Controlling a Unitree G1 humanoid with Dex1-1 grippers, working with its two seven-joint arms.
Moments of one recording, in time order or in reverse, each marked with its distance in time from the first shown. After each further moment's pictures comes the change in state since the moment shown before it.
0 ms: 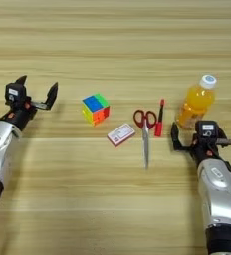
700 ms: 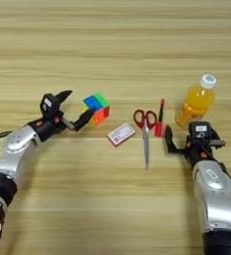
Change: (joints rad) left arm -0.019 -0.054 -0.093 0.071 -0.032 0.078 -0.335; right arm 0.020 0.022 0.009 -0.063 0.000 0.045 -0.003
